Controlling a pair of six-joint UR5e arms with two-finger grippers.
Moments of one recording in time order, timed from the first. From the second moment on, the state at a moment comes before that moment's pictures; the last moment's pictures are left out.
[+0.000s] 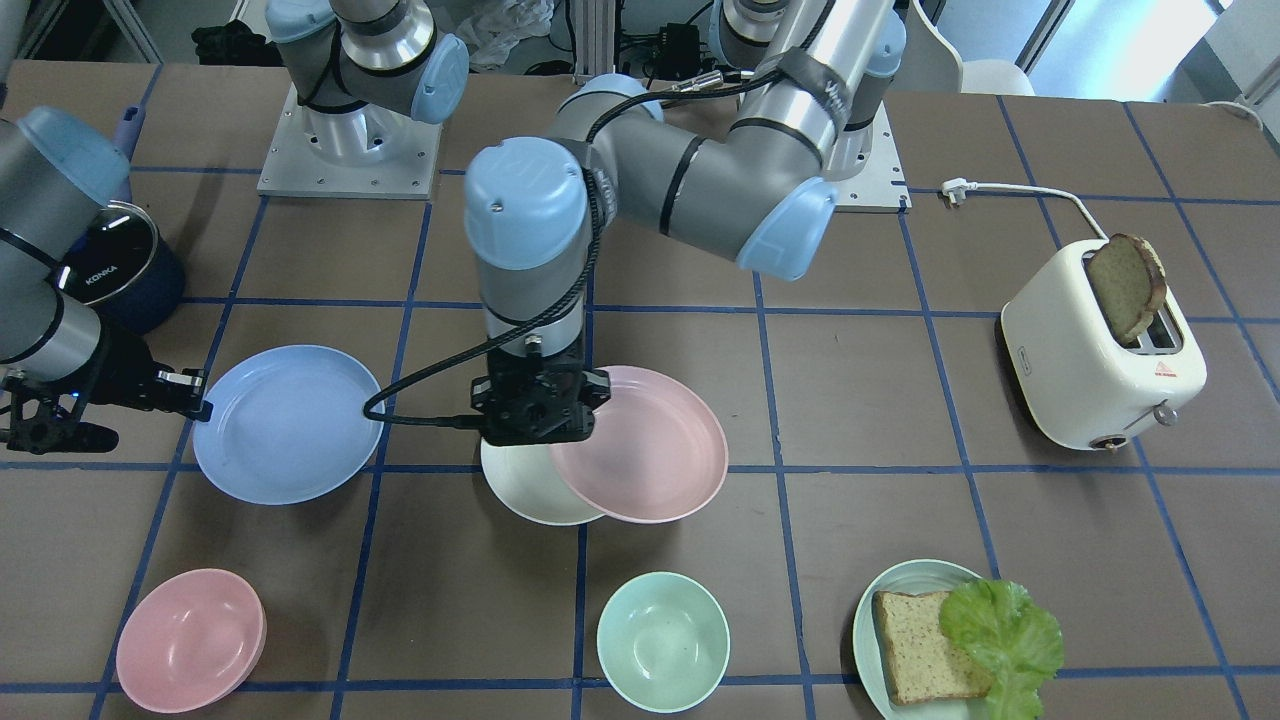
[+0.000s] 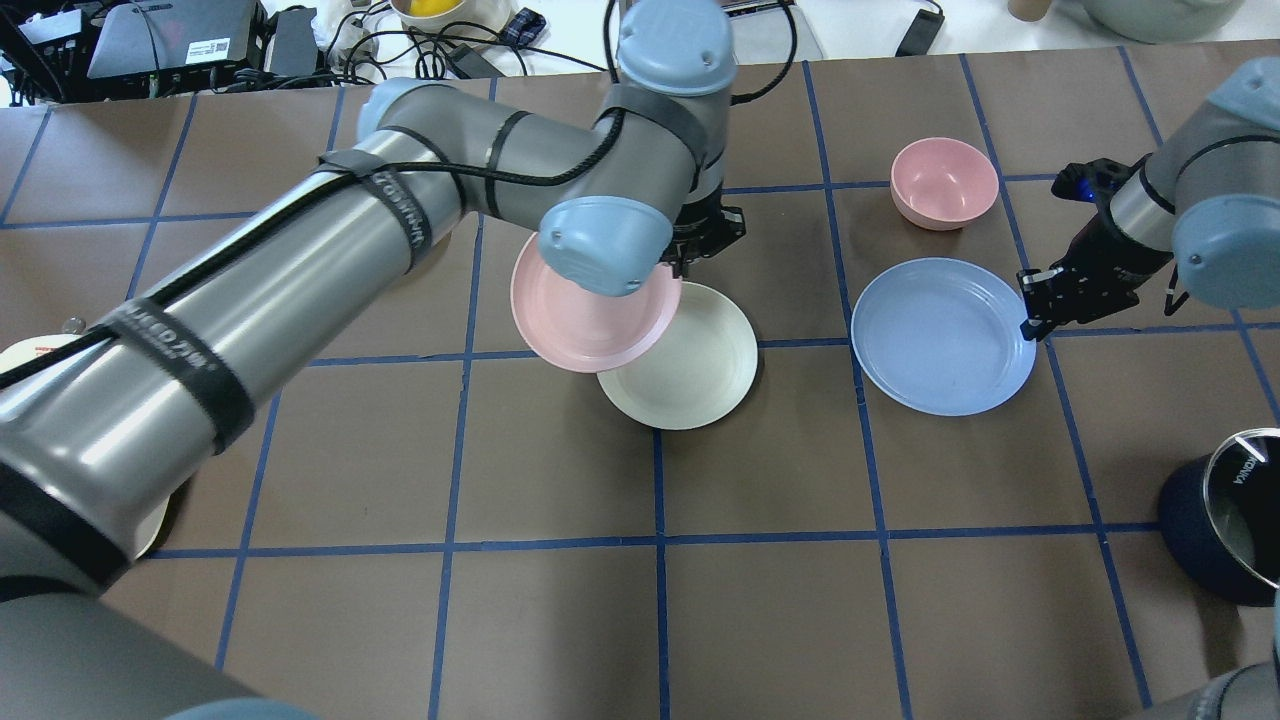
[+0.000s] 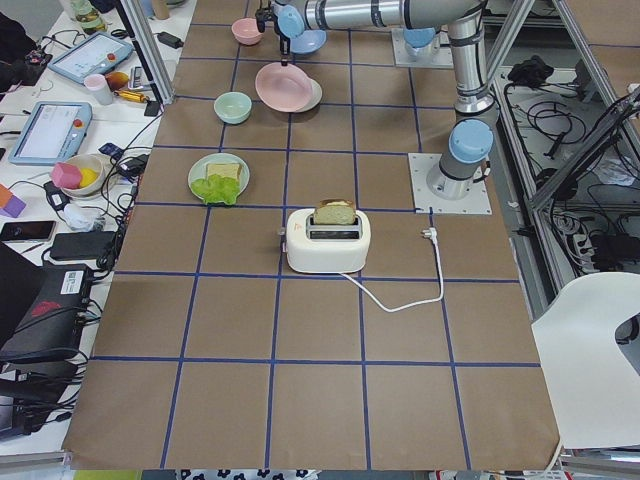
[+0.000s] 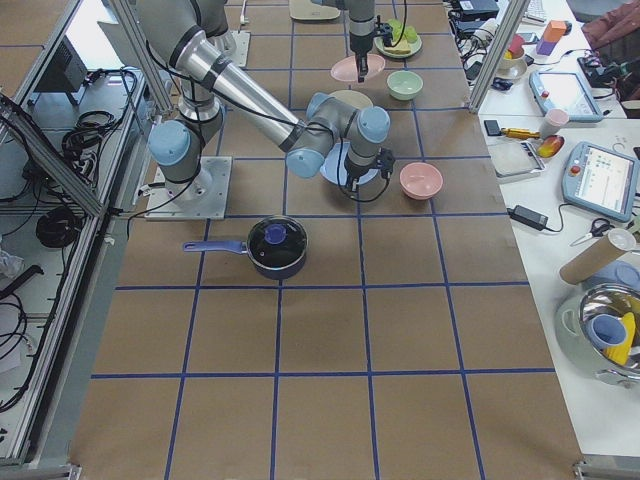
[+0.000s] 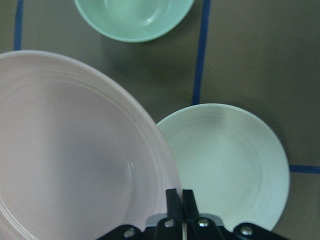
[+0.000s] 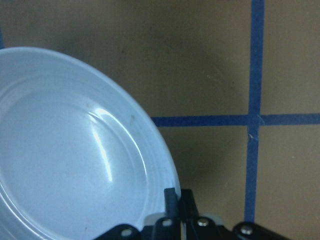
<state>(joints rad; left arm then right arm) -2.05 -2.11 -1.36 -1.16 1.61 -0.56 1.15 -1.30 1.85 -1.96 -1.46 -0.38</state>
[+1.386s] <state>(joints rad) -2.14 -2.27 -1.26 -1.31 1.59 -0.58 1.15 -1.29 1.81 -1.95 -1.46 -0.38</state>
